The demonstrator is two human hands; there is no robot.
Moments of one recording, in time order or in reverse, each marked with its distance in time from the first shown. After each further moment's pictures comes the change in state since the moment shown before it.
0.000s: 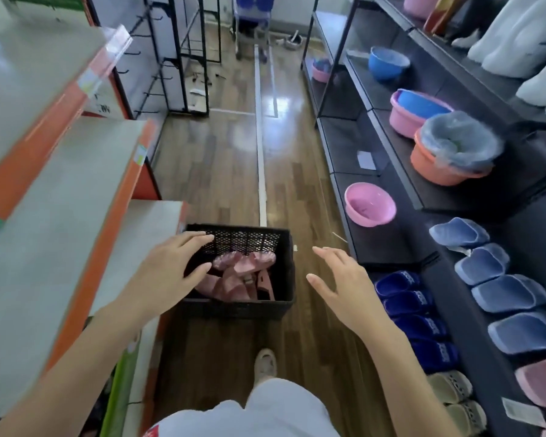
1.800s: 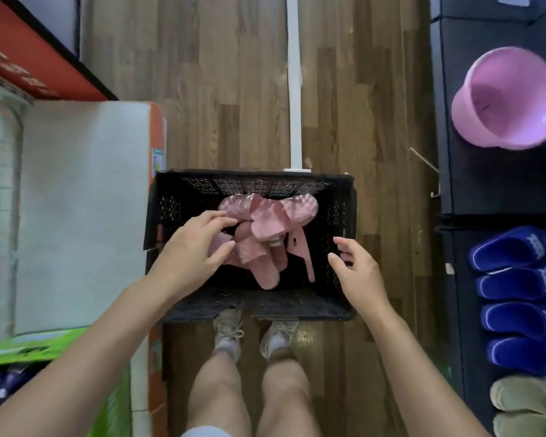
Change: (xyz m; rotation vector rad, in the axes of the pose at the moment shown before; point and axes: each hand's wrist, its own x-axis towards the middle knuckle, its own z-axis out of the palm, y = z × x) left_hand 0.315 -0.246 0.283 -0.180 -0.392 -0.233; right_hand 0.344 0.166 0.317 0.454 -0.296 0.663
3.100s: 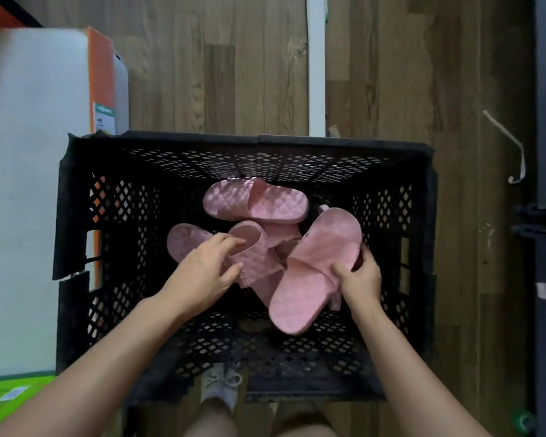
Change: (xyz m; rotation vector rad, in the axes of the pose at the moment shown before) left_hand 0.109 -0.136 0.190 -0.063 -0.178 -0.082; right_hand 0.185 0.148 0.154 0.243 0.178 0.284
